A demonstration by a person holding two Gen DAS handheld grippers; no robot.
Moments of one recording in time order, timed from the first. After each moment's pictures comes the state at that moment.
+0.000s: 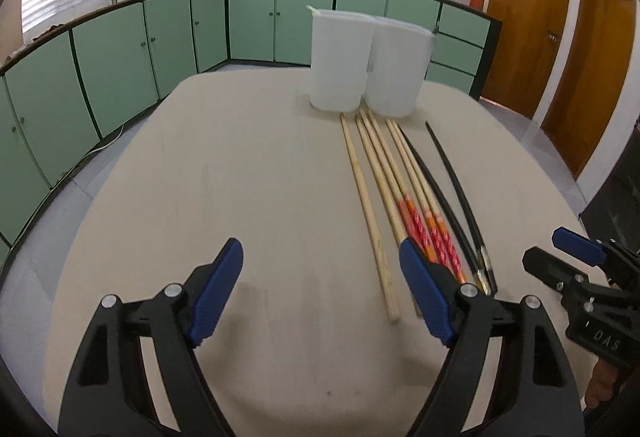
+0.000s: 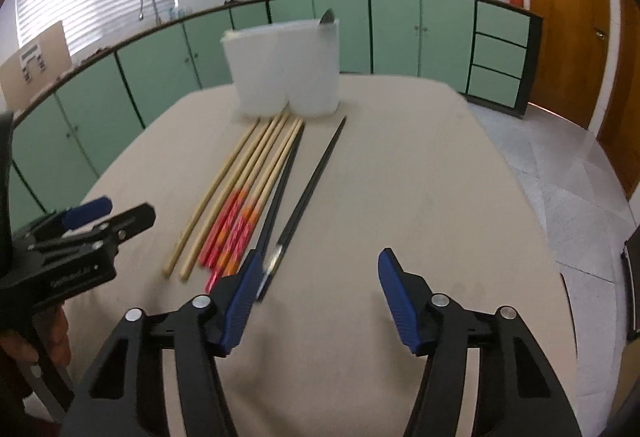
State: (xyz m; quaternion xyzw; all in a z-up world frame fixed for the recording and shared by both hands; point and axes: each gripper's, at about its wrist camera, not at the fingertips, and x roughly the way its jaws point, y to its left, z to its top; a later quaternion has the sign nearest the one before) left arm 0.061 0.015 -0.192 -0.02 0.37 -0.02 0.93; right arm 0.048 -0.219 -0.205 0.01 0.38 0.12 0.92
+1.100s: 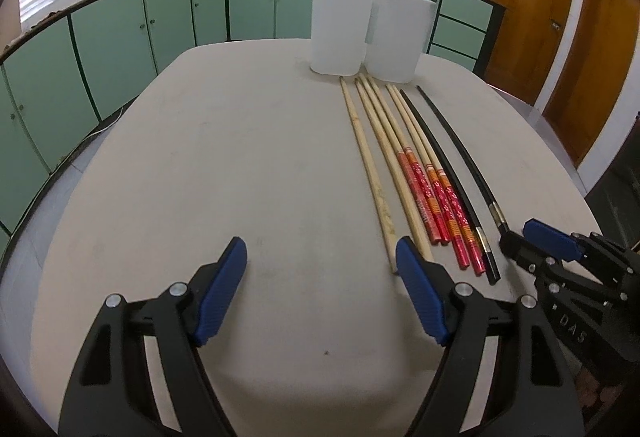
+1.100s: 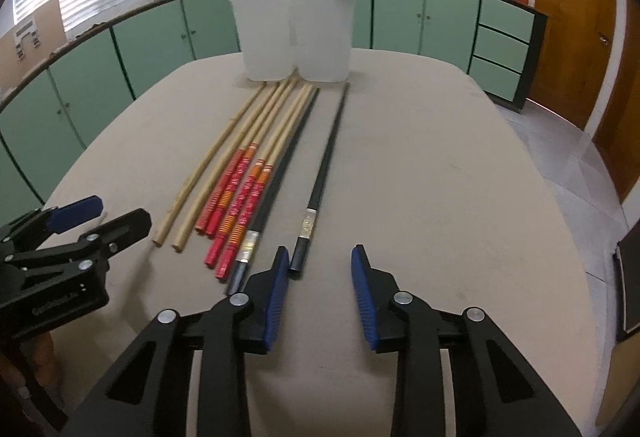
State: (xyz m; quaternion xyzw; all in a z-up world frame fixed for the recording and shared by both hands) left arm 0.048 0.011 -0.210 -0.03 0.40 -0.02 0.91; right arm 0.048 -0.200 -0.226 -0.02 0.40 0.10 0.91
